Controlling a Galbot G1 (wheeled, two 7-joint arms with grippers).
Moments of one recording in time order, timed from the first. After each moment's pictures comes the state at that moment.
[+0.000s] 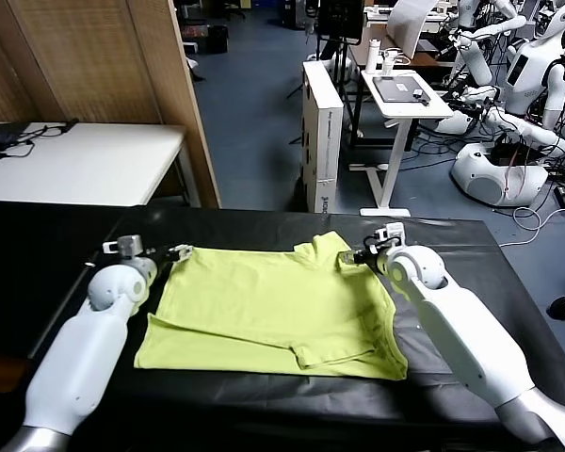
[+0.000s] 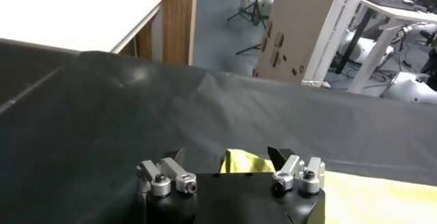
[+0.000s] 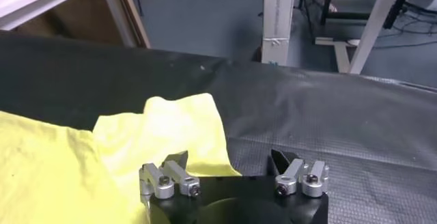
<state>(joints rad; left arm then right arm) 0.70 -1.07 -0.31 -1.34 -0.73 0.59 -0.10 -0.49 1.07 -0.03 1.35 0.85 -0.74 0.14</state>
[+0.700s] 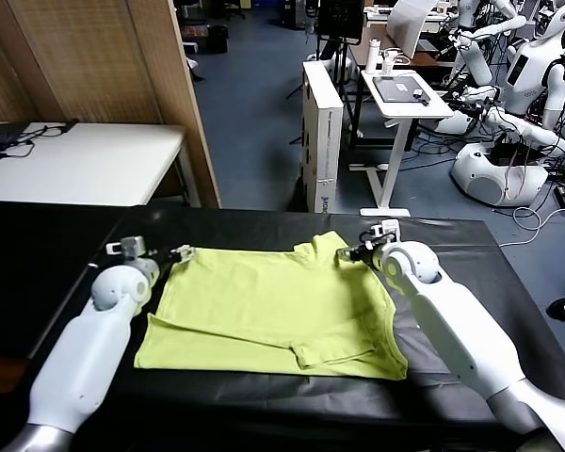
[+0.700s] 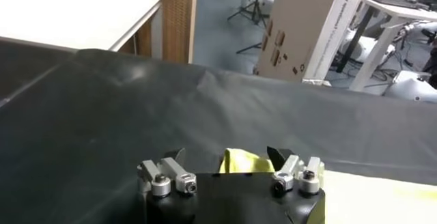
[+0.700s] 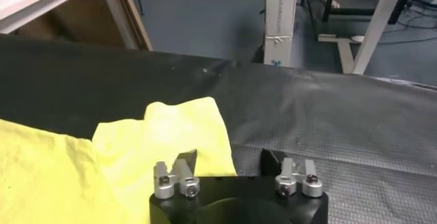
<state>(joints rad) 0.69 -1.07 -0.30 -1.33 -0.73 0.58 -0.09 -0.48 1.09 -0.04 1.32 0.84 -0.74 0.13</state>
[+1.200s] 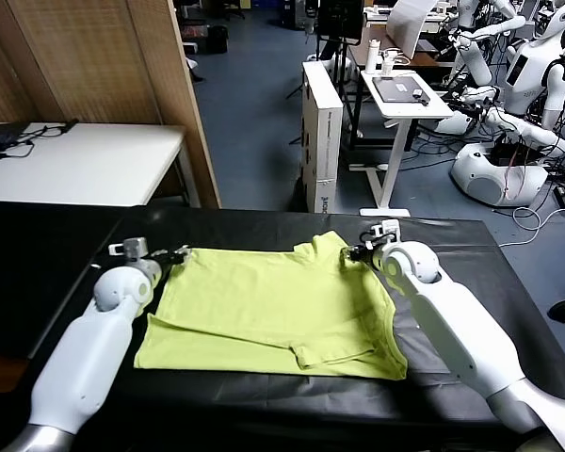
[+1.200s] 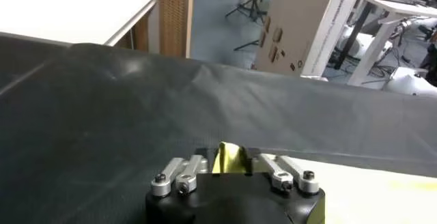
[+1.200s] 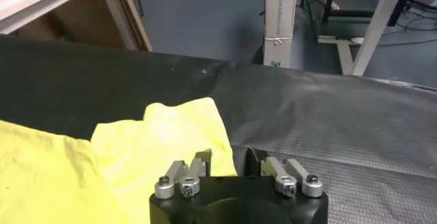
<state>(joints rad) 0.70 -1.08 -0.30 -1.33 -0.73 0.58 -0.09 -0.49 1.09 -0.03 1.33 0.83 -0.73 0.12</state>
